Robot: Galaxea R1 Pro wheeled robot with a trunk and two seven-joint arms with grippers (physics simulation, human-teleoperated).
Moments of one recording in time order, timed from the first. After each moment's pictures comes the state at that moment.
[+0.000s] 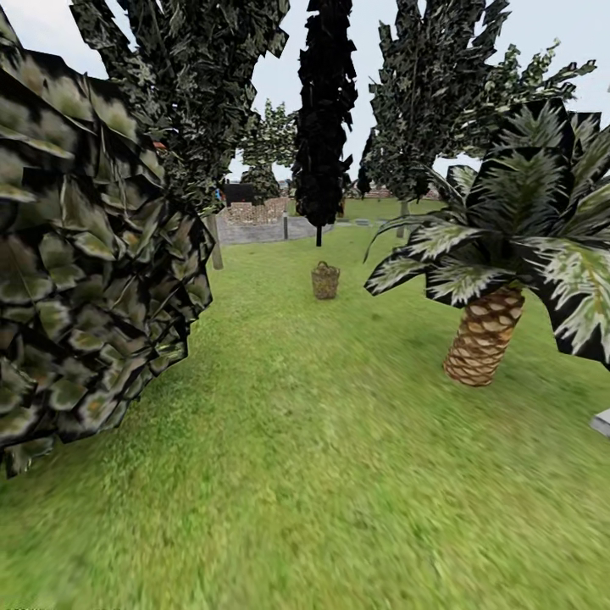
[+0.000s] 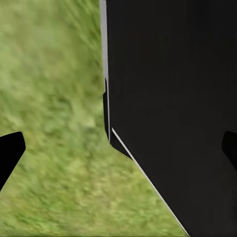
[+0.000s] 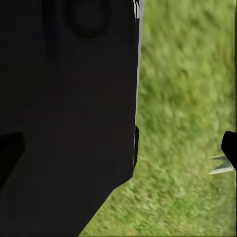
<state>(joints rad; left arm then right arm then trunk) 0.10 0.05 0.00 -0.07 0.00 0.00 0.00 0.01 -0.04 0.01 -0.01 0.00 -0.02 -0.01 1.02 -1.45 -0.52</state>
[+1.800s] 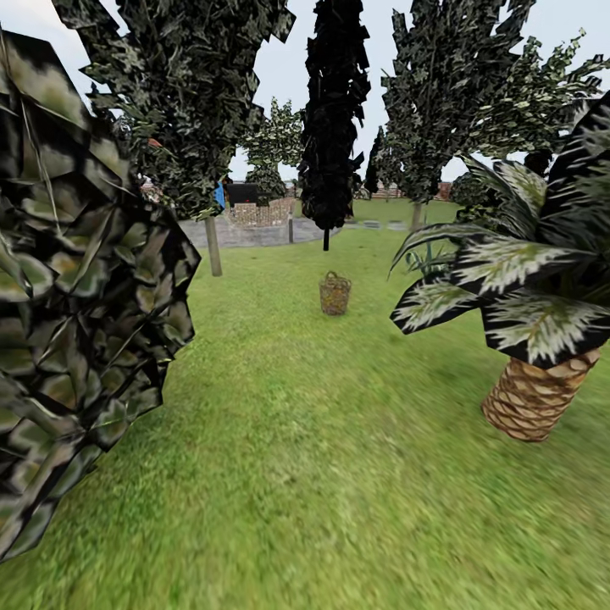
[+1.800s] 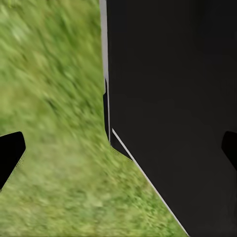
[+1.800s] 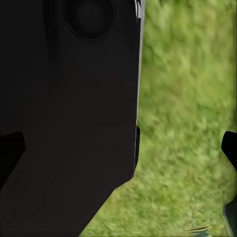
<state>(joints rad) 0.10 0.05 0.00 -0.07 0.00 0.00 0.00 0.01 -0.04 0.01 -0.01 0.00 -0.02 0.00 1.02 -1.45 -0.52</state>
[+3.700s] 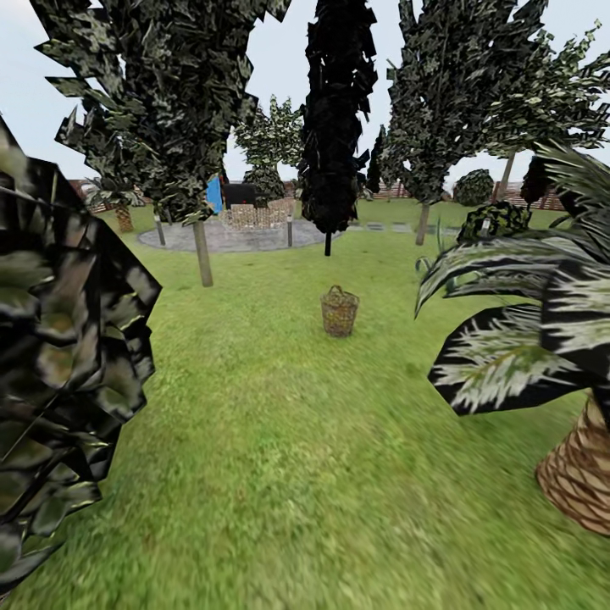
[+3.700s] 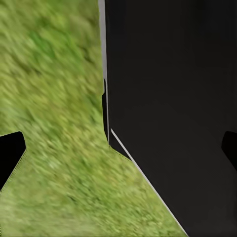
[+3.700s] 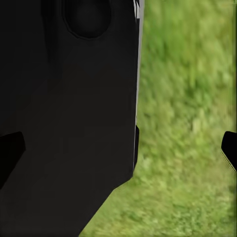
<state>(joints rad) 0.10 0.05 0.00 -0.07 0.00 0.00 0.00 0.01 -0.04 0.01 -0.01 0.00 -0.02 0.00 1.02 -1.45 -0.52</state>
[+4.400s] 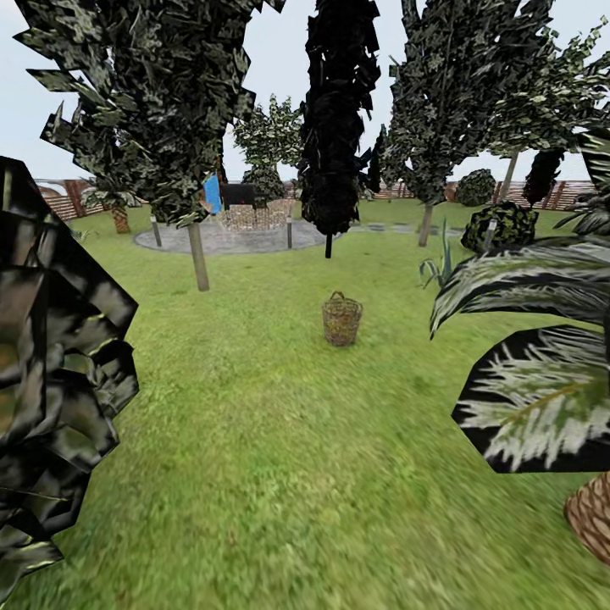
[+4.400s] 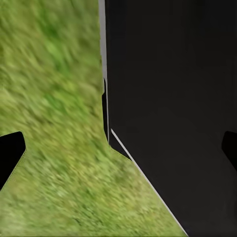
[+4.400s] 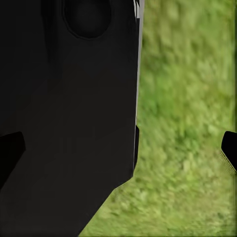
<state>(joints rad) 0.10 0.05 0.00 -0.07 0.00 0.00 0.00 0.01 -0.04 0.01 -0.01 0.00 -0.02 0.00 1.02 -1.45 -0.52</state>
